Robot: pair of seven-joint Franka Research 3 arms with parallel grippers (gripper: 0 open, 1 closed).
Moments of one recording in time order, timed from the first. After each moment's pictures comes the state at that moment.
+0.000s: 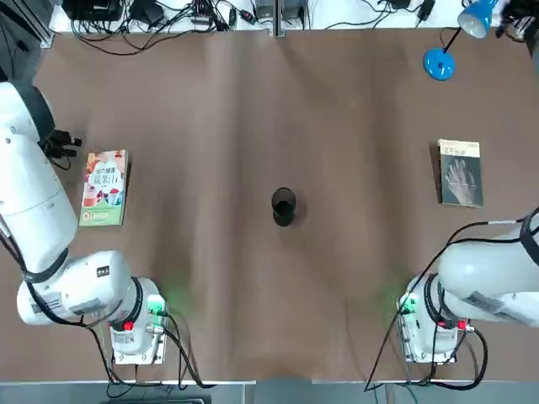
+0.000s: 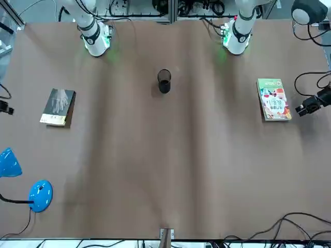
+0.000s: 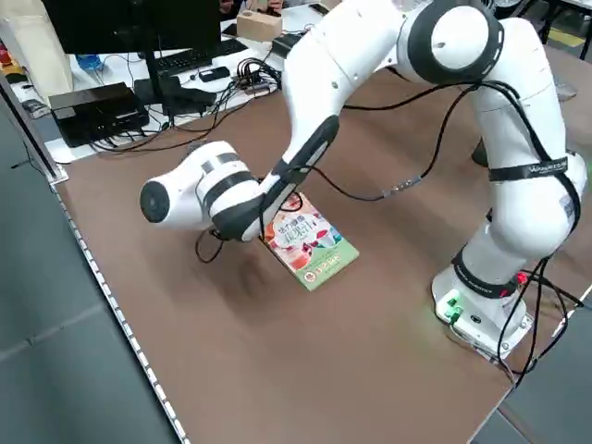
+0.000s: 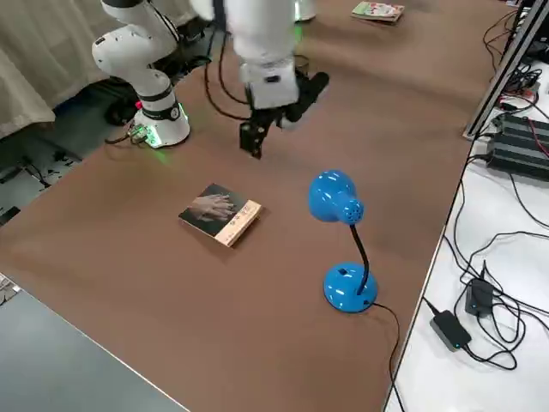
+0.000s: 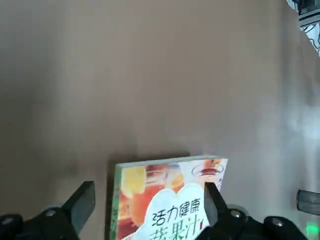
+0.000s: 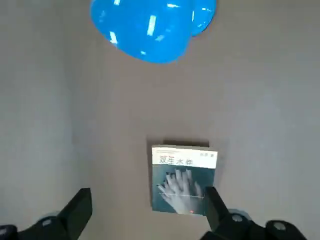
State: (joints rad) left arm 0.24 0.73 0.73 -1.82 -1.06 1.61 1.33; right arm -0.40 0.21 -0.04 -1.50 0.13 1.61 -0.43
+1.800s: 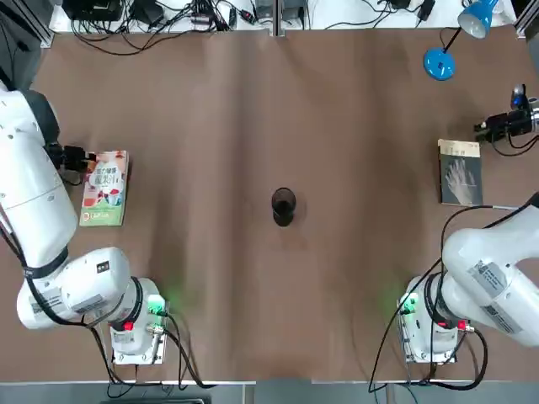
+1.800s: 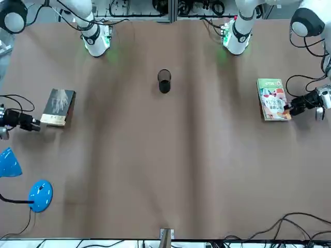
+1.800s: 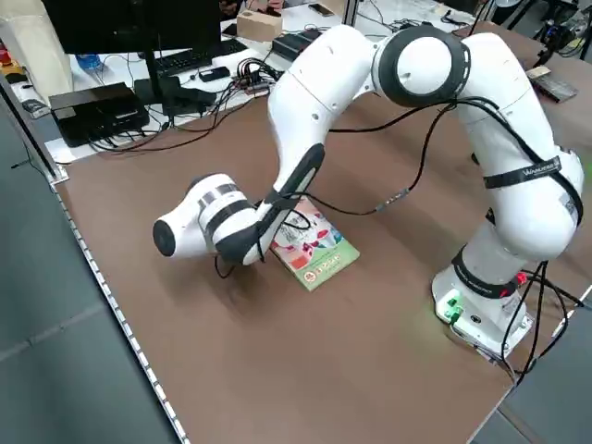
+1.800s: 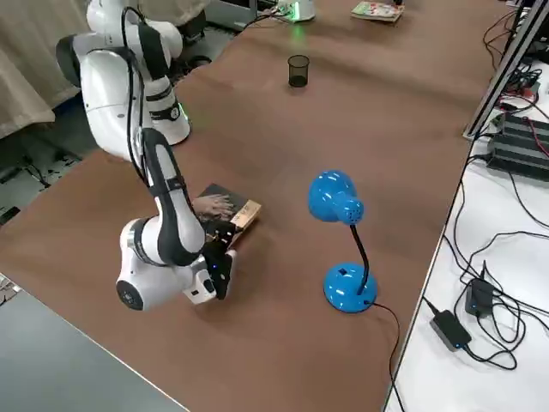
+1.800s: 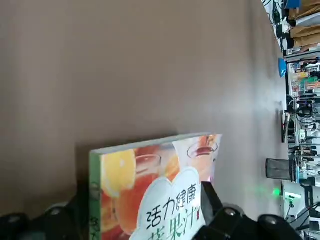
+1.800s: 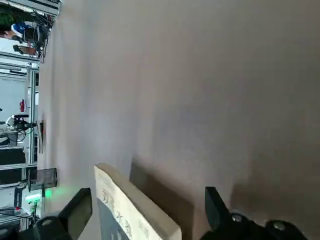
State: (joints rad) left arm 0.30 0.84 0.64 -1.78 -1.06 1.48 1.45; right arm -0.80 0.91 -0.04 -1.41 0.68 1.57 -1.14
